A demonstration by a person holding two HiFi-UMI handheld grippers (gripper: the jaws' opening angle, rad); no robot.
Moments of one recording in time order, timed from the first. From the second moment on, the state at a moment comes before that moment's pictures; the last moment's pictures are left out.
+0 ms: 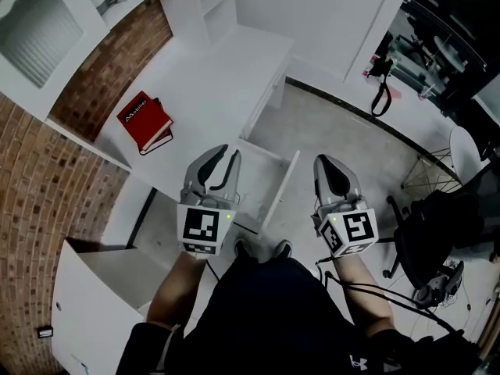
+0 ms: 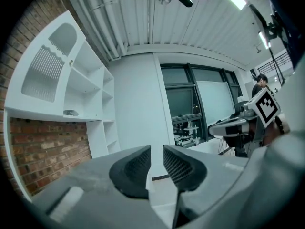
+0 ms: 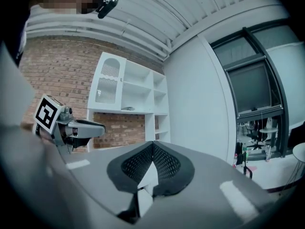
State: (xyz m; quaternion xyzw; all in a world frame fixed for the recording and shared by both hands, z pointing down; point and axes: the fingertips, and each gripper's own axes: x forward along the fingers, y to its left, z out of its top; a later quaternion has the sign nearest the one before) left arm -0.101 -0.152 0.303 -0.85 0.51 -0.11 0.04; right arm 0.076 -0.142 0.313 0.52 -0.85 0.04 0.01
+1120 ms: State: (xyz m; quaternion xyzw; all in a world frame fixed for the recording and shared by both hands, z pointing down) left arm -0.109 -0.177 0.301 -0.84 0.53 -0.06 0.02; right arm 0.088 -0.171 0.283 0.53 -0.84 -0.01 -0.02
